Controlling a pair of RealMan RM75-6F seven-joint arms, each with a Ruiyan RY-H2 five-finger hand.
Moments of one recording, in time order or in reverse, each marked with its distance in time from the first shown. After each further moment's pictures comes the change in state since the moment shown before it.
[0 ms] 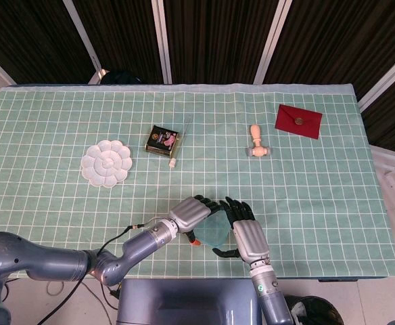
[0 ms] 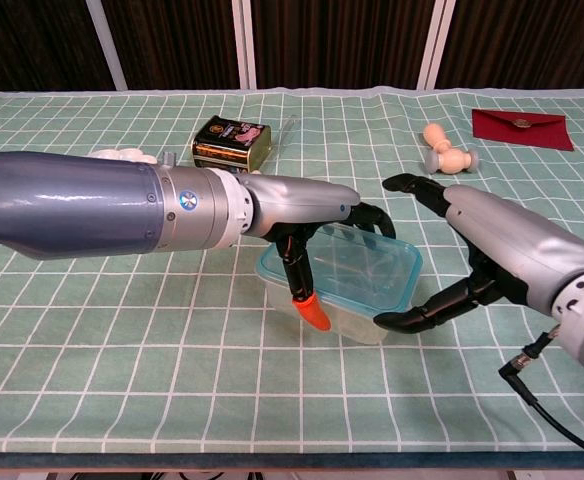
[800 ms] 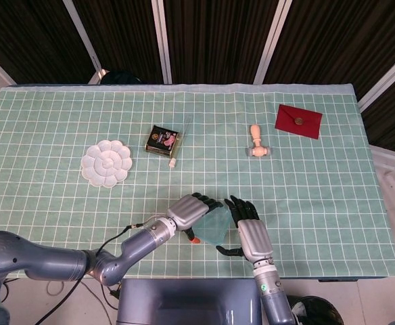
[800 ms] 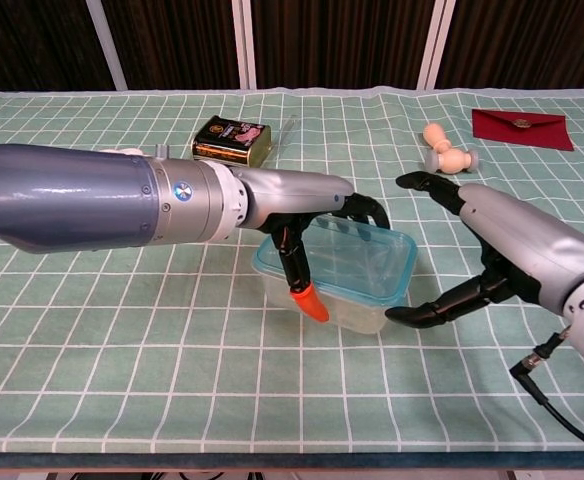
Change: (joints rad) left arm -0.005 0.013 0.008 -0.012 -0.027 0.027 -0.021; right arm -0.002 0.004 -0.009 0.018 -0.002 0.023 0.043
